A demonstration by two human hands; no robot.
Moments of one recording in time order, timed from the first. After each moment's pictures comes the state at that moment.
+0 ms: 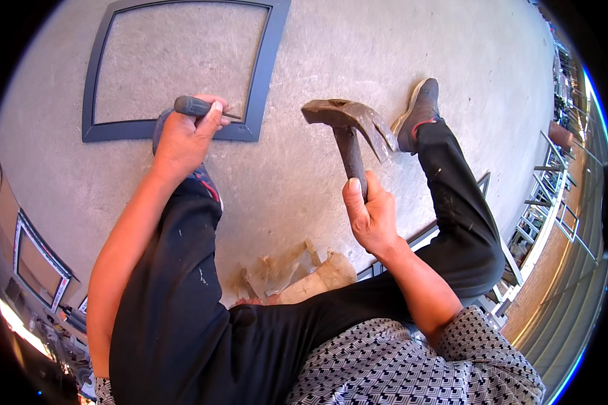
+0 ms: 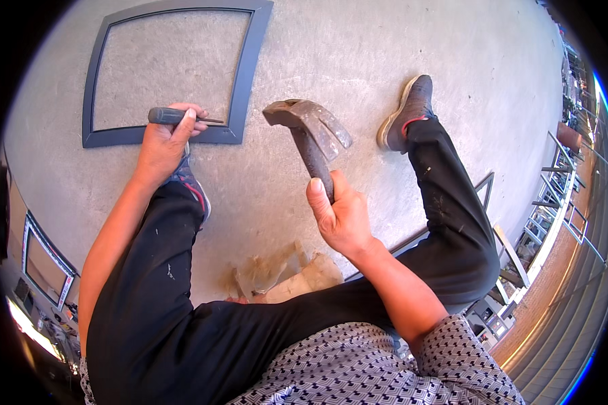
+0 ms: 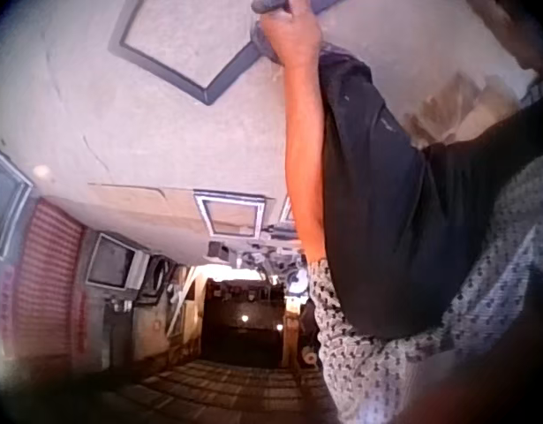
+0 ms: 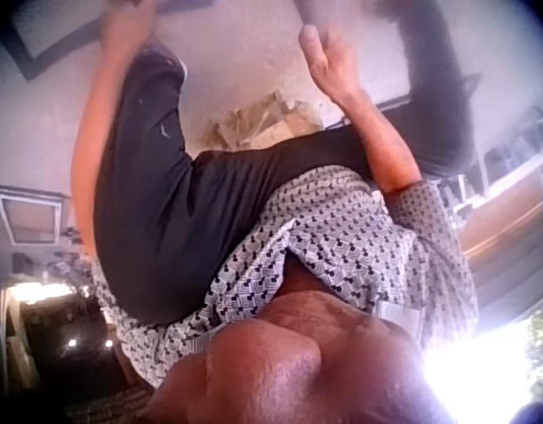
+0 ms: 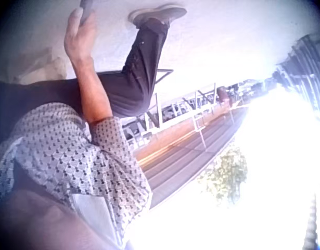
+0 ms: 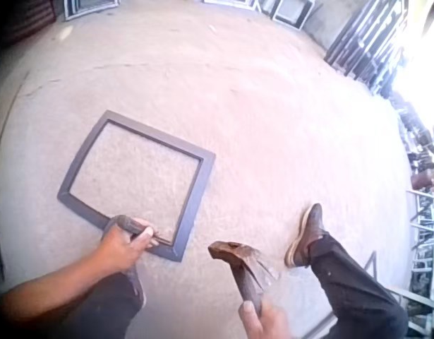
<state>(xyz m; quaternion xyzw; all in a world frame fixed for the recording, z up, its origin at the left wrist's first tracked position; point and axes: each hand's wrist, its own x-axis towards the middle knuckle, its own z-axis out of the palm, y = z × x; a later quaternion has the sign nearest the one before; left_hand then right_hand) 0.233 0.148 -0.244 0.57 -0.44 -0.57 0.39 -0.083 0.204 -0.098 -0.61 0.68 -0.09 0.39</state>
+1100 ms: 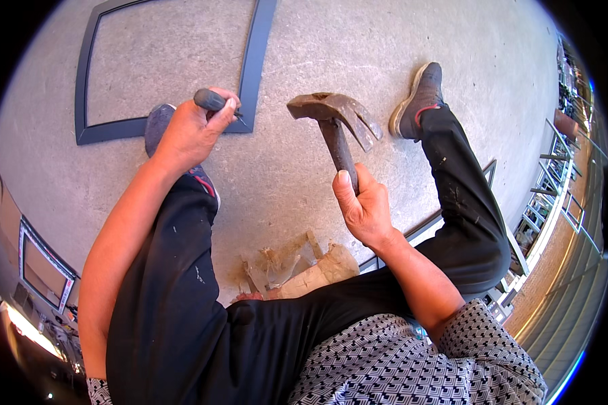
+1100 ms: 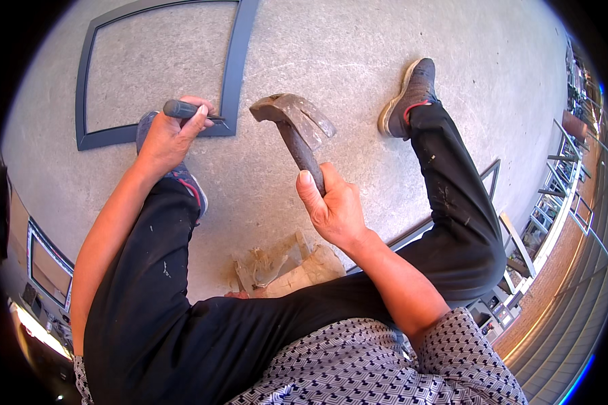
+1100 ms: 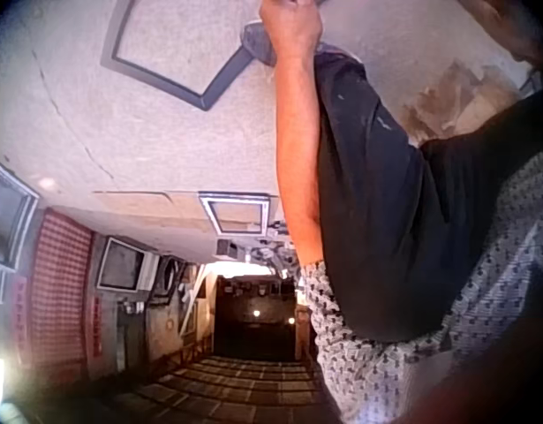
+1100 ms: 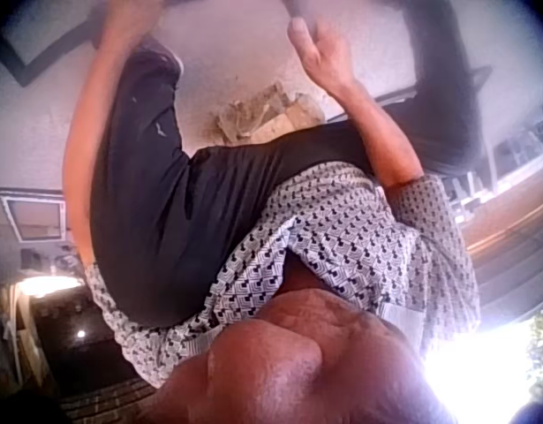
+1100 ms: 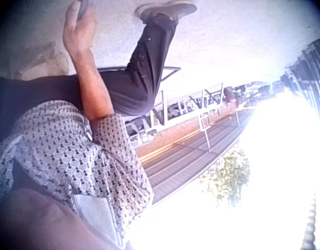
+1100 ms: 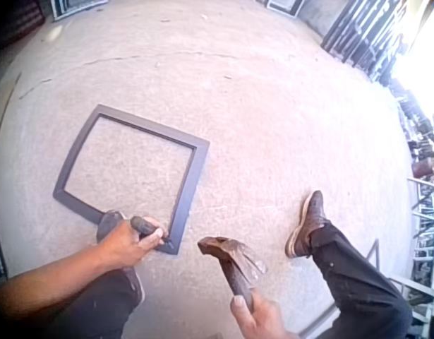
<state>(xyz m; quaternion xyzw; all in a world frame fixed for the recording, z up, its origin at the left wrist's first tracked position) 0.215 0.135 -0.232 0.57 -0.51 -0.59 0.26 -0.087 0.210 -0.114 -0.58 0.69 -0.07 0.43</state>
